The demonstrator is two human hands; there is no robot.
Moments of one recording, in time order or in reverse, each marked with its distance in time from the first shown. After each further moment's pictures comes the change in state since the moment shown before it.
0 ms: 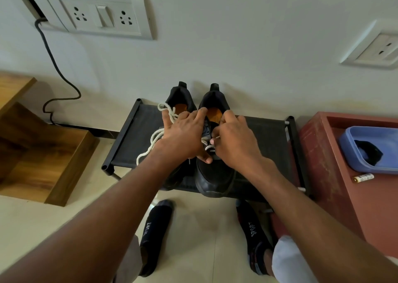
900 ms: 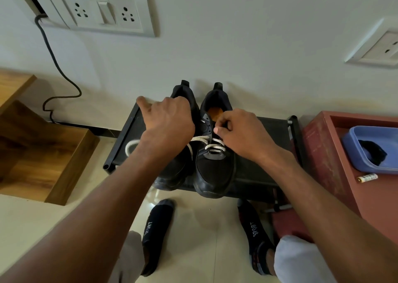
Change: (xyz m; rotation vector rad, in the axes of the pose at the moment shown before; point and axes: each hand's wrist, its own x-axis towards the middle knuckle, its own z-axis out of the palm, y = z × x) left_hand -0.019 -0.008 -0.043 0.081 0.262 -0.324; right_hand 0.008 0.012 -0.021 0.275 -0.045 0.016
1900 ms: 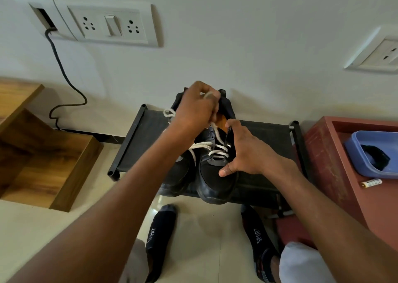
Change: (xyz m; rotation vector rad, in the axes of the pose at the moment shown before) left_hand 0.013 0.021 0.000 -1.380 -0.135 0.109; right_hand -0.013 0.007 0.001 -0.070 -0.322 0.130
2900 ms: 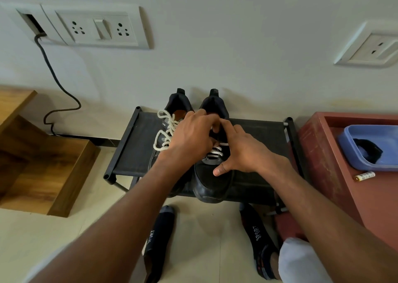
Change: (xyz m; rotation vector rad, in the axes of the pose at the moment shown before) left_hand -0.005 -0.041 0.013 0.979 -0.152 0.254; right_hand 0.004 0.001 0.001 -0.080 -0.004 0.008
